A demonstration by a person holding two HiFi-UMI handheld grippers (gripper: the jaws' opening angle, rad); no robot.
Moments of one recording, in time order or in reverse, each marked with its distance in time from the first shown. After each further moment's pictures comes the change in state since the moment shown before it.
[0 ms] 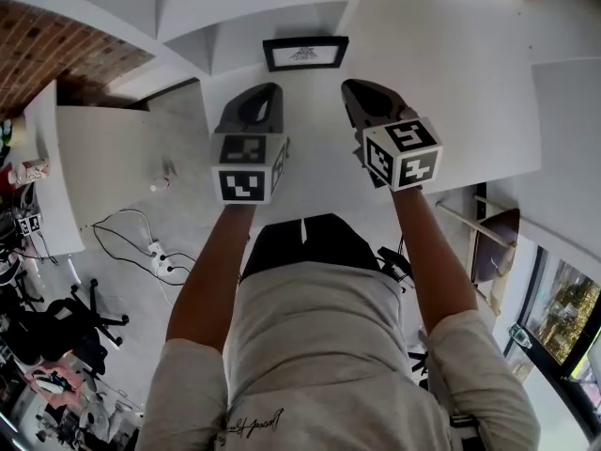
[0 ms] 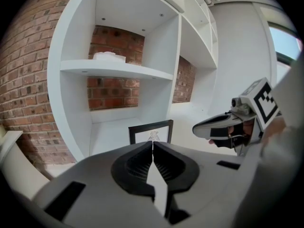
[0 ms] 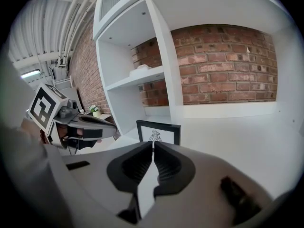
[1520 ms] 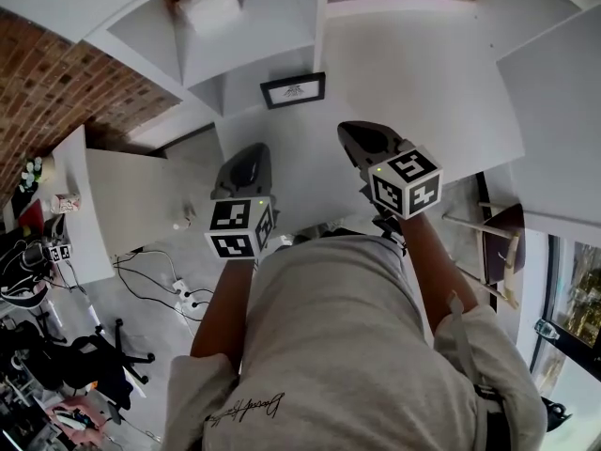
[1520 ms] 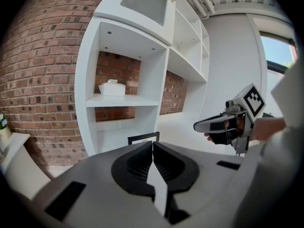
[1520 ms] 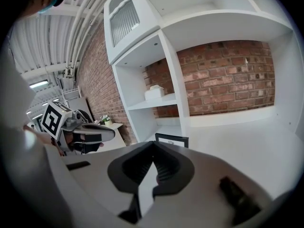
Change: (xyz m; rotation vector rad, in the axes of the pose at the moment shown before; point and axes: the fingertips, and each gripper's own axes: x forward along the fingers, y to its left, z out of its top) left arm -0.111 -0.029 0.031 -0.010 -0.082 -0.038; right arm -0.098 0.047 0.041 0.033 -0.063 0.087
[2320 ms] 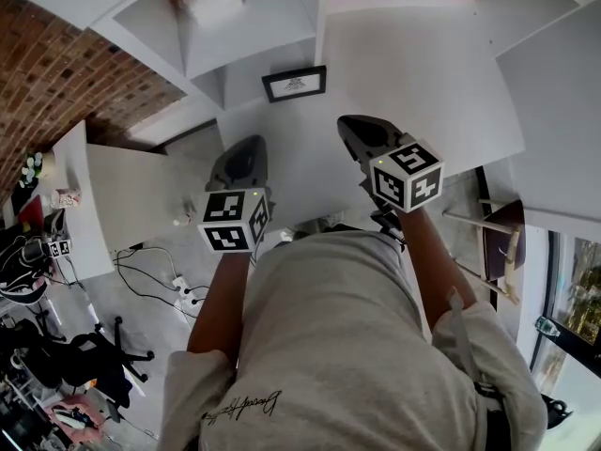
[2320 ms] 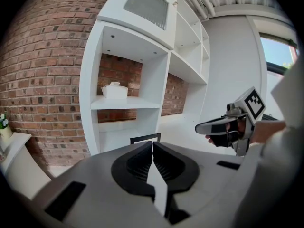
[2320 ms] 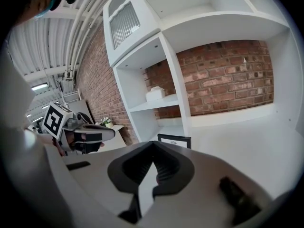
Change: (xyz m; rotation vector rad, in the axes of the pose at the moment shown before) left arm -0.012 0.008 0.005 -0.004 -0.011 0.000; right arm -0.002 0.011 0.002 0.024 -0.018 0.003
